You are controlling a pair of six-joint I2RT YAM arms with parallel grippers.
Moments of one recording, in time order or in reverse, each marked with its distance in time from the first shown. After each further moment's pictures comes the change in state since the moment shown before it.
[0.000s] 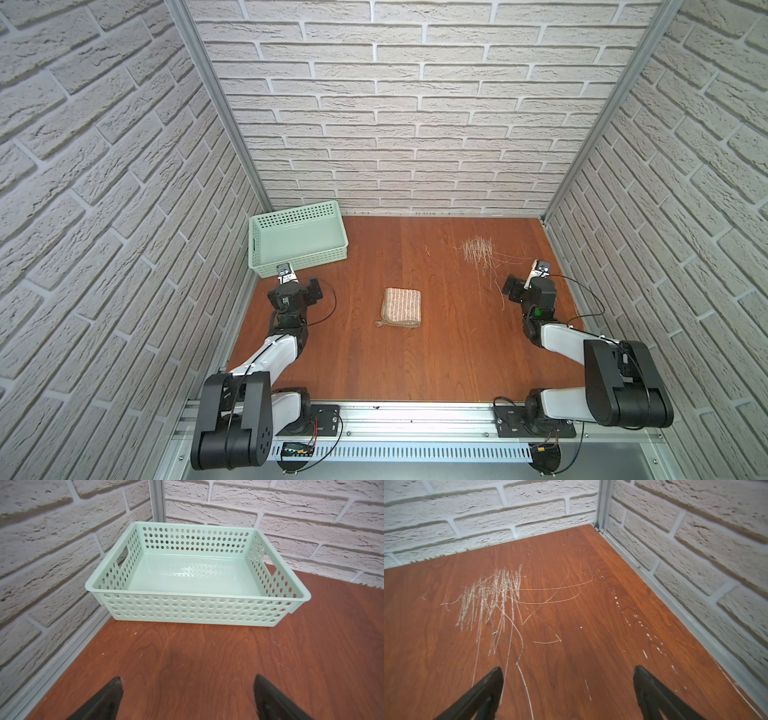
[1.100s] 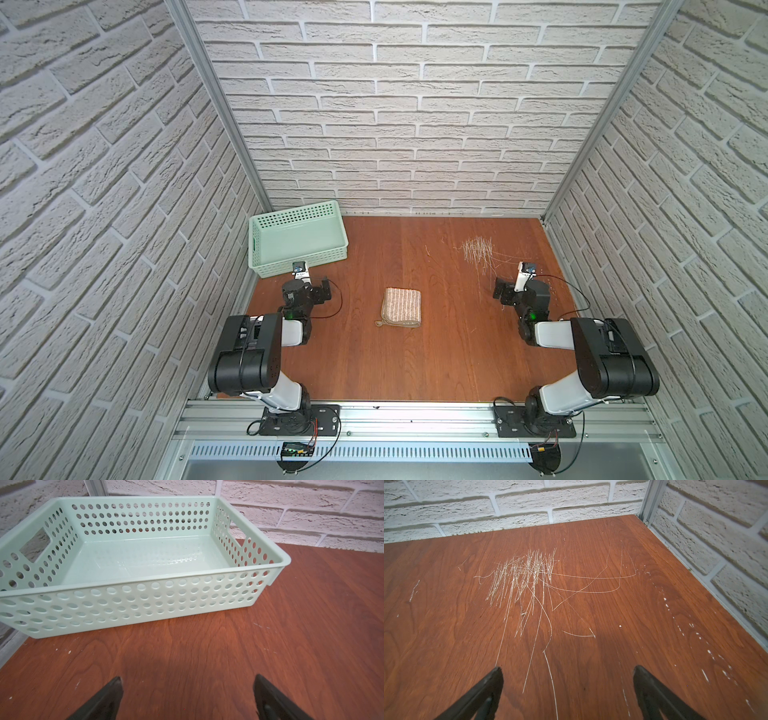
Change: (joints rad) left arm 0.027 0.351 0.032 0.286 0.223 0.090; right arm 0.007 0.147 -0.018 0.159 -0.154 -0.072
